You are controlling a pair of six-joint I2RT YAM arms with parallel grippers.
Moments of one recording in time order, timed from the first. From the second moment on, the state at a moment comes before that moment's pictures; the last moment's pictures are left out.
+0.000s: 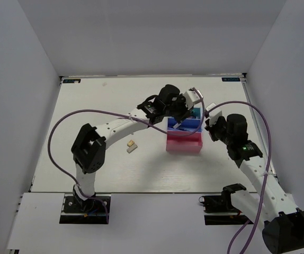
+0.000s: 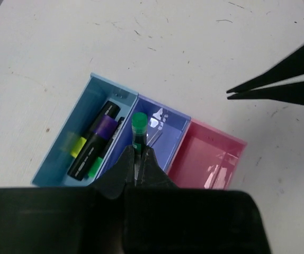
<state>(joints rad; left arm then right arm) -0.86 1.88 1.61 -0.18 0.27 0.23 0.26 0.86 0.66 -0.27 -0.20 -0.43</state>
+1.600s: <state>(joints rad) -0.04 0.63 0.53 -0.66 0.00 -0.32 0.95 2.03 1.65 -0.67 -0.40 -0.37</state>
